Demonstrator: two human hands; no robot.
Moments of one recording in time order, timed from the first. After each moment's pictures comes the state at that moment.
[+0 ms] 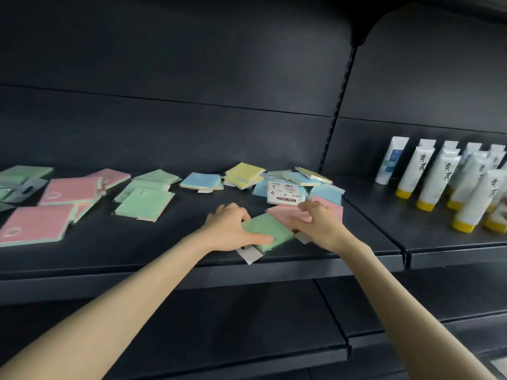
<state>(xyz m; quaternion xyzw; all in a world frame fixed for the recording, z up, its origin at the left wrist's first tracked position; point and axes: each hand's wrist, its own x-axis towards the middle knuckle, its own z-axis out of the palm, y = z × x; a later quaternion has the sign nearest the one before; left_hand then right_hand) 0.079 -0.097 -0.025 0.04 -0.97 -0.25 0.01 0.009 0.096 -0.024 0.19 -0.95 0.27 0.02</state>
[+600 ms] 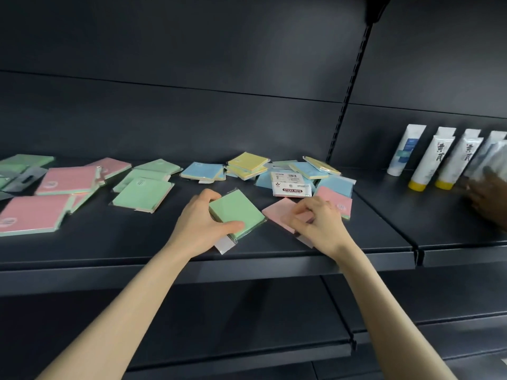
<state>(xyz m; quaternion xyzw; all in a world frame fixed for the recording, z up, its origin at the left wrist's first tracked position) 0.099 -0.120 -0.043 0.13 -0.87 -0.44 0.17 0.008 0.094 -0.048 0.23 -0.91 0.33 0.09</state>
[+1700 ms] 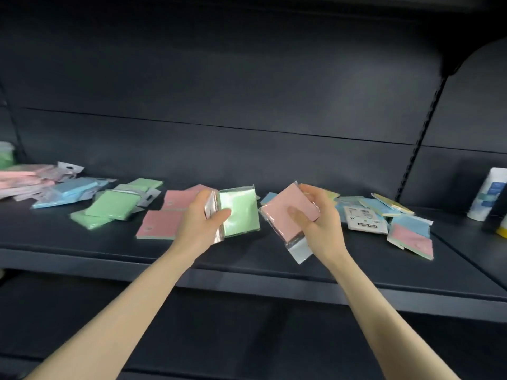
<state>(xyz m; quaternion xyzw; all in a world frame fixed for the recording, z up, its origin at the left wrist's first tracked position) 0.184 -0.235 -0.013 0.16 -0.79 -0.50 0.32 0.077 -0.047 -0.010 0.33 -0.71 0.62 0.10</state>
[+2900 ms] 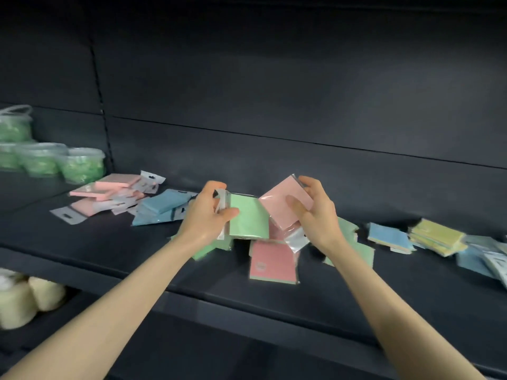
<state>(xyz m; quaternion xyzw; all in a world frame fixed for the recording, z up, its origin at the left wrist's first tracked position) 0.230 -0.449 0.008 0.23 -0.81 -0.42 0.32 0.091 -0.291 0.010 0.39 -0.73 0.55 0.06</state>
